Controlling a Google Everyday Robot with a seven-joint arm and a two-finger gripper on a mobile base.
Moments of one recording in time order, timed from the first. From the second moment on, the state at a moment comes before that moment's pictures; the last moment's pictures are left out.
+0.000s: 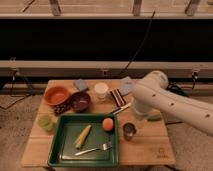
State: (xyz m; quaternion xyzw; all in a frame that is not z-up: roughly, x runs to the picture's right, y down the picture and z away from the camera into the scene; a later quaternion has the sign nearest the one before) arm 0.125 0.158 0.691 -0.31 -0.05 -0.09 0.95
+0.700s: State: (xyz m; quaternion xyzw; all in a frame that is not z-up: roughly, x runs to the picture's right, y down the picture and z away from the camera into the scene) arm -0.016 0.211 0.718 -0.34 -0.12 -0.17 0.92
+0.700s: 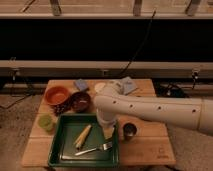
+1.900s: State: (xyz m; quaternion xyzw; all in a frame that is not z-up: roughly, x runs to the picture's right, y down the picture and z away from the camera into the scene) arm -0.031 0.208 0.769 -0.34 -0.16 -0.19 0.91
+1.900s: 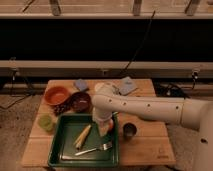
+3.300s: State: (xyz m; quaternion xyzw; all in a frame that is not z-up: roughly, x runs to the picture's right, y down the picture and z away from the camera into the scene) arm 0.038 0.198 0.798 -0.32 -0.11 -0.16 0.93
